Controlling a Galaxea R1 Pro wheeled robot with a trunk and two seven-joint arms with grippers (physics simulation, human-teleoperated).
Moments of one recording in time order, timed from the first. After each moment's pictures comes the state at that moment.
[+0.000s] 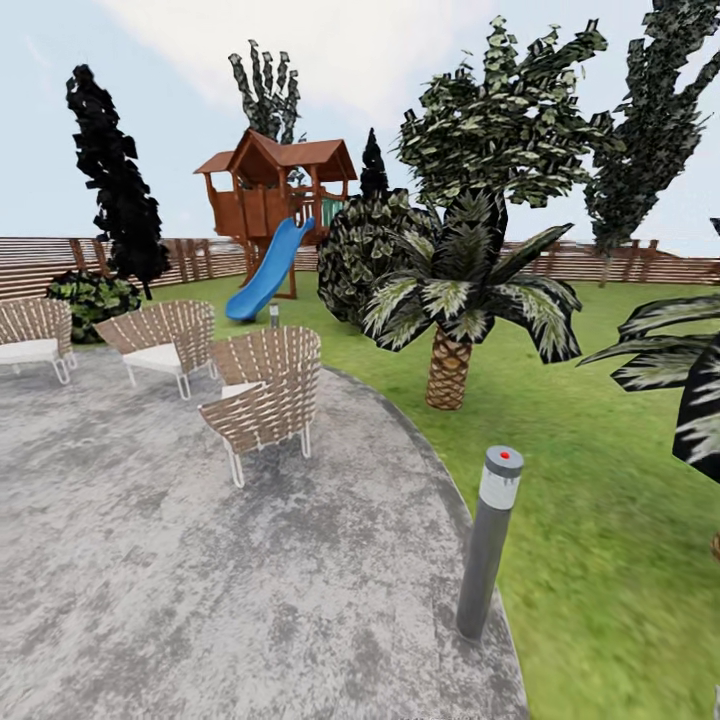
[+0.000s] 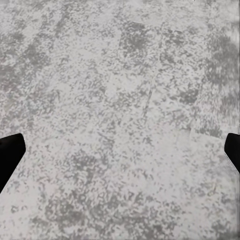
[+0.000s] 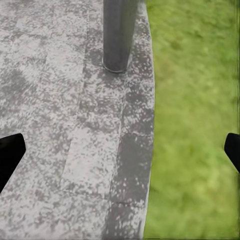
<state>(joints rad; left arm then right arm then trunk) -0.19 0.07 -0.01 -0.24 -0.01 -0.33 0.01 -0.04 -0.08 -0.11 -0.53 -0.01 -0.29 0.00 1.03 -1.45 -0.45</state>
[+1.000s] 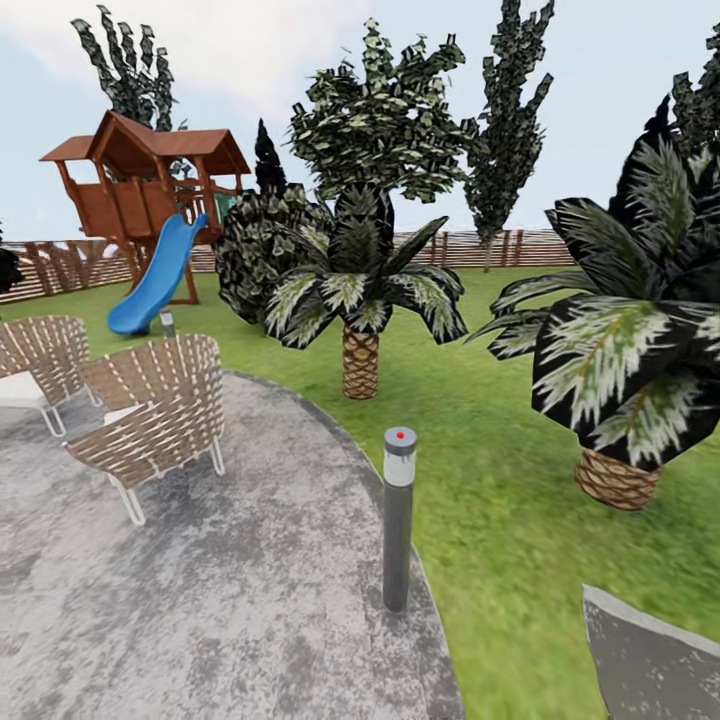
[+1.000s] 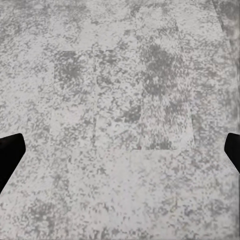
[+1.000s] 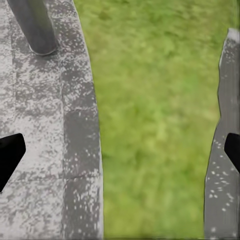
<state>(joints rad) -0.19 0.07 0.00 -0.25 -0.01 -0.33 0.01 -0.04 -0.08 -0.11 -0.53 -0.01 -0.29 0.00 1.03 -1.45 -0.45</state>
